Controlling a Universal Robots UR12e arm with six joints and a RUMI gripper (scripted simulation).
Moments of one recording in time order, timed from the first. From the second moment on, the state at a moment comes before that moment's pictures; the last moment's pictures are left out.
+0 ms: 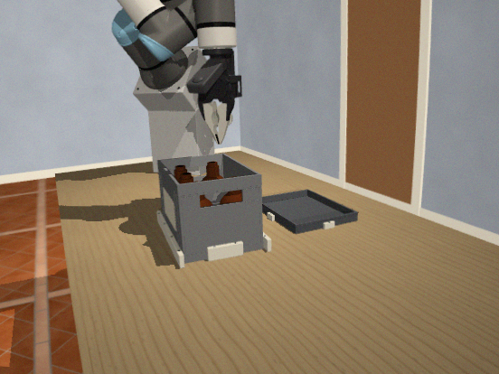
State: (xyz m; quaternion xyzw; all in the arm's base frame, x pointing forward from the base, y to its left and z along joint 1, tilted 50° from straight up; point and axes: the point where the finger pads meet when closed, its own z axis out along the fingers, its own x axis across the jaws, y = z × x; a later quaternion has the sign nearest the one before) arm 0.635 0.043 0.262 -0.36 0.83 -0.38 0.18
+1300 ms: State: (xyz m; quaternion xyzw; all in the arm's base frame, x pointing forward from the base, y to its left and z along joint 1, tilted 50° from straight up) arm 0.636 0.047 0.260 -0.35 0.83 -0.38 0.18
